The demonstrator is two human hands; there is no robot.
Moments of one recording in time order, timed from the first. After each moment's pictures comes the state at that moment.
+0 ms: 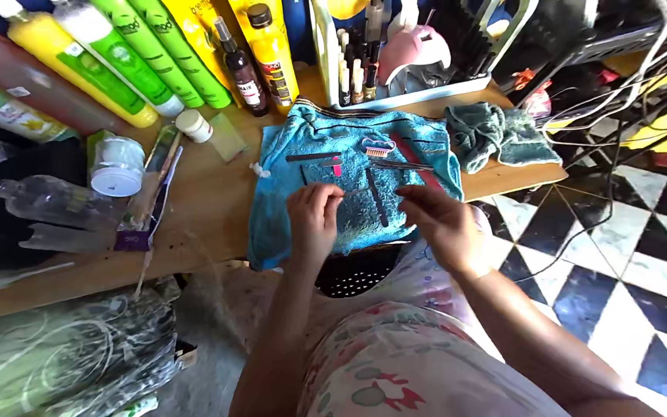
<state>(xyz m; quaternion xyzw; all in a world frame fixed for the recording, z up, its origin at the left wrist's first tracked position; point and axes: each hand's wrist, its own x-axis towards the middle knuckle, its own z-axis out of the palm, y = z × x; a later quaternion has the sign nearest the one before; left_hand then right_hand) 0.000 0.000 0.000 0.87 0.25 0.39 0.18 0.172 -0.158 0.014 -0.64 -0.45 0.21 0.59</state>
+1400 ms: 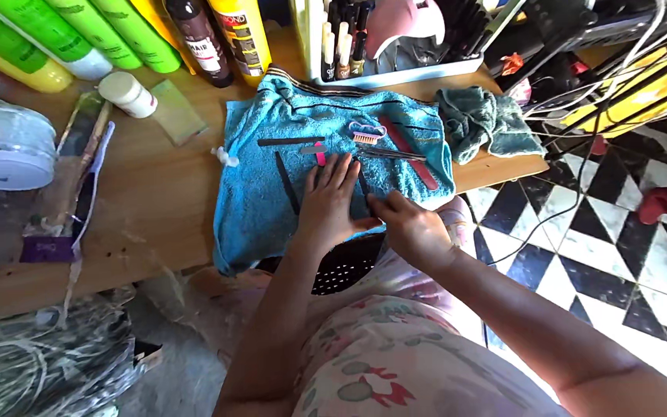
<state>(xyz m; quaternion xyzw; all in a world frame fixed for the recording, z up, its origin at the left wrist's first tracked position) 0.047 0.009 -0.037 0.96 0.22 0.10 0.11 0.167 -0.141 -0.021 -0.77 -0.62 -0.02 0.16</state>
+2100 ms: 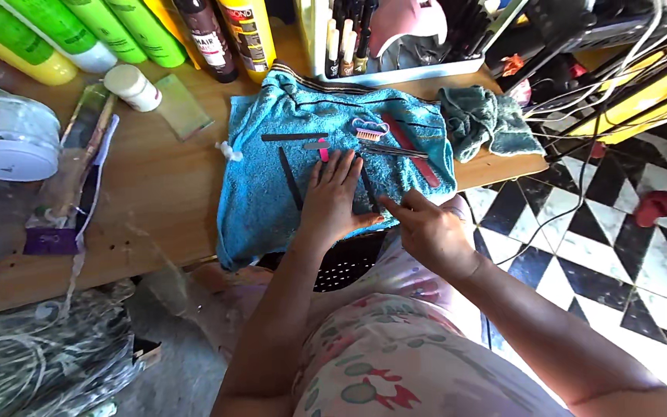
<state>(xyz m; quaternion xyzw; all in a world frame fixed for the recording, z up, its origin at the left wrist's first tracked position) 0.047 0.011 -0.039 0.96 0.22 0.11 0.11 0.171 -0.158 -0.012 -0.77 -0.61 -0.03 0.20</state>
